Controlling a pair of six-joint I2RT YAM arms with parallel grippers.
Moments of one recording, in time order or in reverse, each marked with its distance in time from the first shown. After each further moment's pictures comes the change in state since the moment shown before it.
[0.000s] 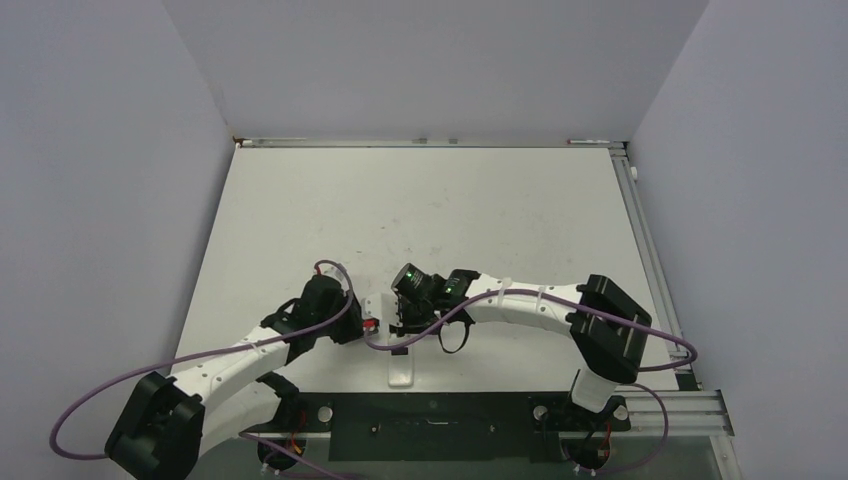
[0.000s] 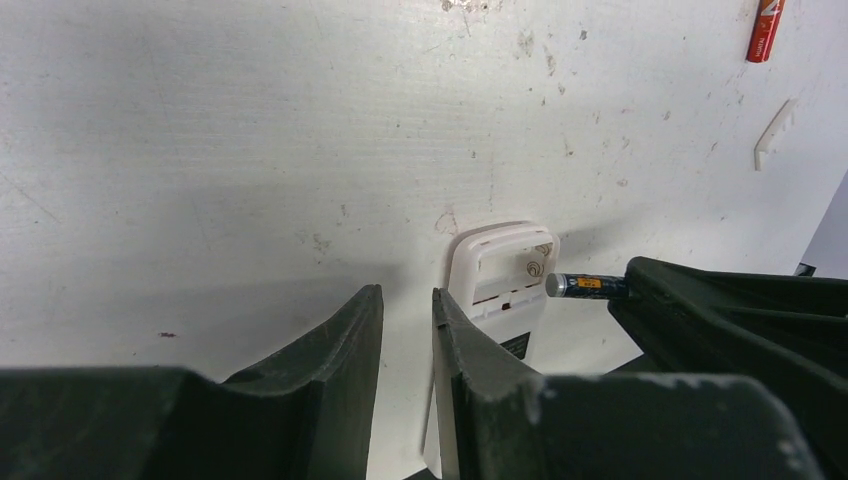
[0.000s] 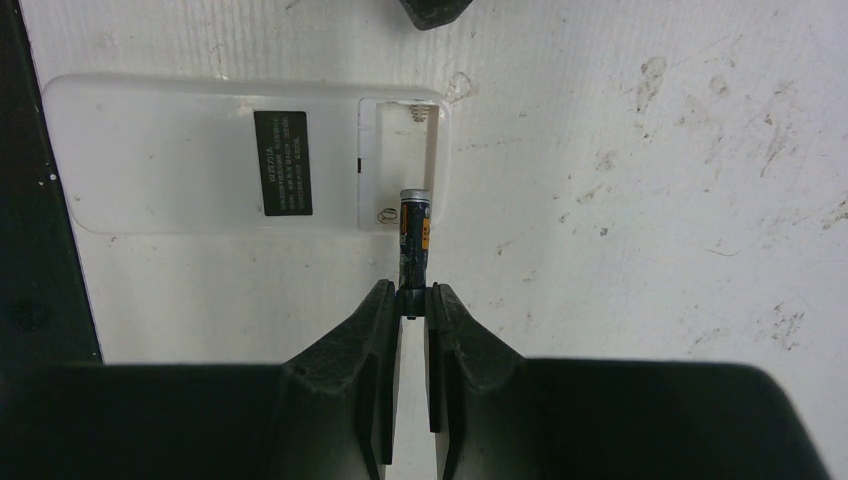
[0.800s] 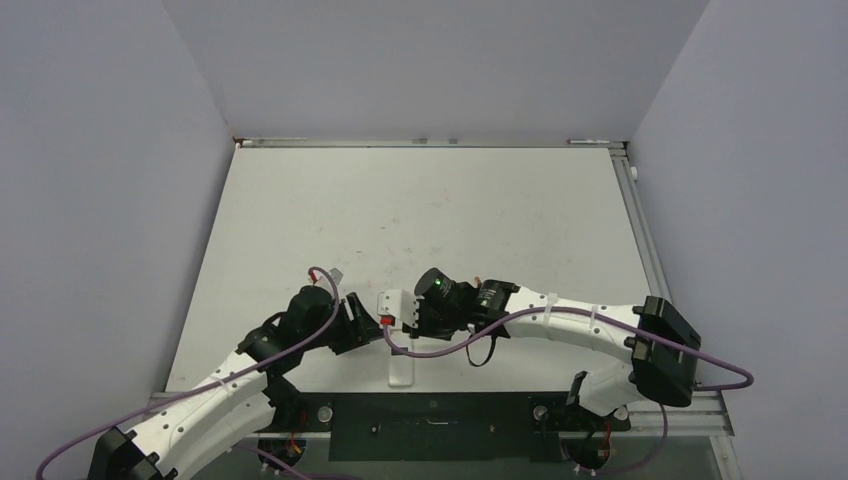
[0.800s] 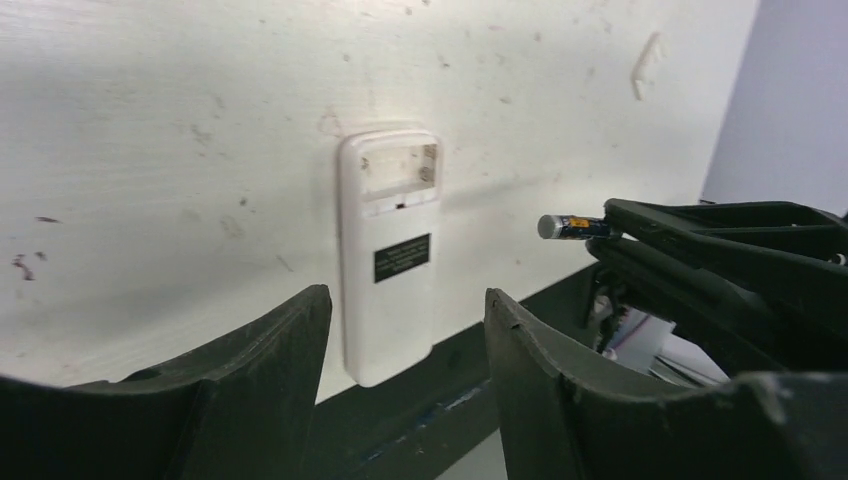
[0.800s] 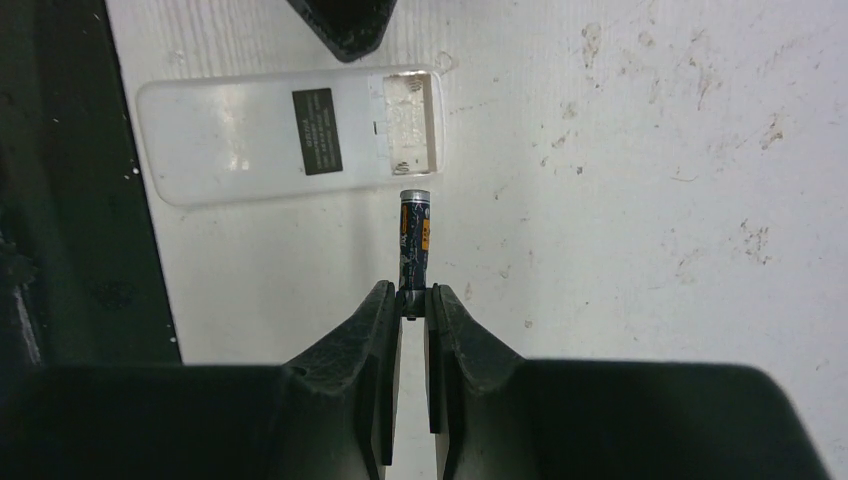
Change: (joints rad) left arm -0.098 -0.324 0.012 -0.176 0.043 -0.115; right arm 0.043 -0.264 -0.143 0.054 0.050 0.156
